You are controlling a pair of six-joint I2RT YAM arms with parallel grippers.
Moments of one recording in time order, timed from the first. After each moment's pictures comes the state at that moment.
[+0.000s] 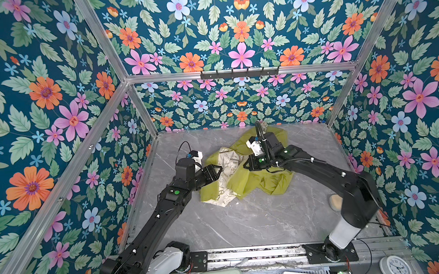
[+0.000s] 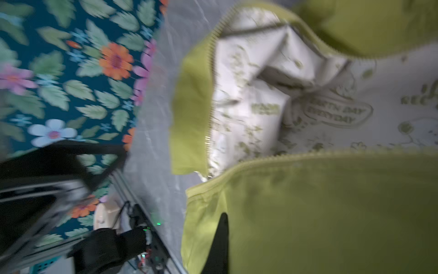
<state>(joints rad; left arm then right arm) -0.36 1.05 0.76 -0.27 0.35 -0.70 0.57 1.76 1.36 -0.53 -0.38 0.48</state>
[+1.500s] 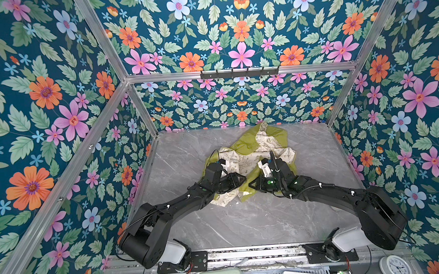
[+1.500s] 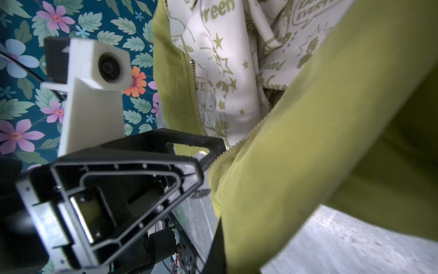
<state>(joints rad) -0.60 1.42 0.66 0.19 0.43 -0.92 0.68 1.46 0.79 0.03 -0.39 0.91</state>
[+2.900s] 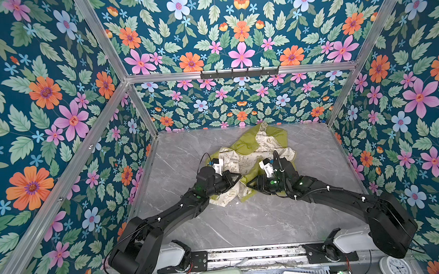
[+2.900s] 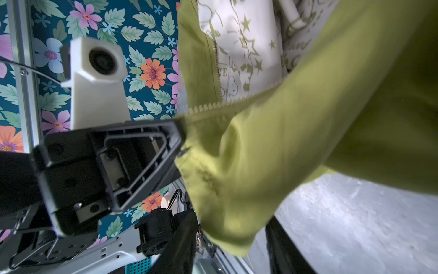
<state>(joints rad) -0.59 1.32 0.59 0.37 0.44 -1.09 0.69 1.36 0.76 -0.02 -0.47 1.00</state>
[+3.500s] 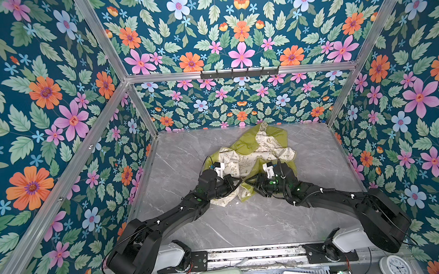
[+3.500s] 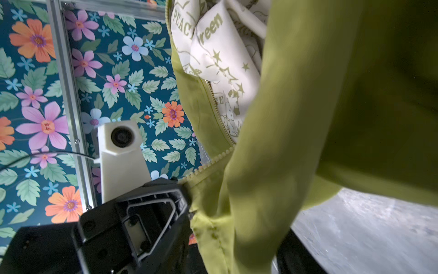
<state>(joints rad) -0.63 1.26 0.52 0.36 0.39 -1.13 0.69 1.43 0.64 0.33 -0.37 1.33</state>
